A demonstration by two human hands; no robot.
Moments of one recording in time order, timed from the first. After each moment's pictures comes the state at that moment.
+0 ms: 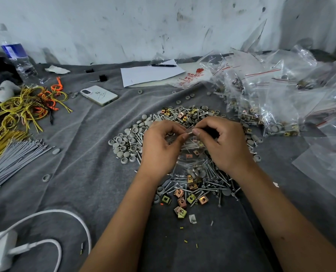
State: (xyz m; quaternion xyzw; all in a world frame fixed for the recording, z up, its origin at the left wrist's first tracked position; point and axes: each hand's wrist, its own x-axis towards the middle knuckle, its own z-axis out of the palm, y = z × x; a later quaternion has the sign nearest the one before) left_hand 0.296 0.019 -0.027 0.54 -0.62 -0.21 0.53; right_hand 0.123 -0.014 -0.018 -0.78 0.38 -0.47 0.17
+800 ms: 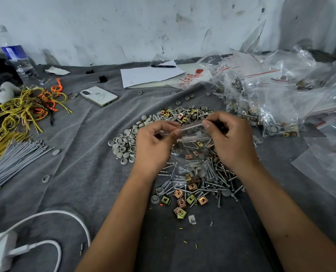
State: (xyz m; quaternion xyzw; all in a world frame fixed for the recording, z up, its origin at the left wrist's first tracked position) left_hand 0.304 0.014 -0.028 0.52 -0.52 -0.32 0.59; right_hand 0.118 -0.017 -0.017 -0.69 0.46 -0.51 0.23
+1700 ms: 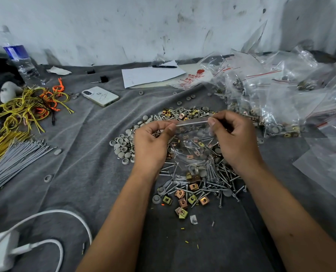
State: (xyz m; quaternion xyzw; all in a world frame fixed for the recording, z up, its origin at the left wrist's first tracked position) left_hand 0.305 0.012 -0.029 0.51 -0.45 -0.36 0.64; right_hand 0.116 -0.019 -0.019 -0.65 0.44 -0.54 0.30
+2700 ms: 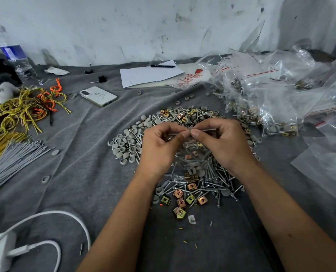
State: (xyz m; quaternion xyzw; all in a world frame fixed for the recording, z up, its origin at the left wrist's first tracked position) left_hand 0.295 0.014 -0.036 0.46 -0.54 -0.37 0.60; right_hand 0.121 -0.016 -0.019 -0.69 0.38 -0.48 0.38
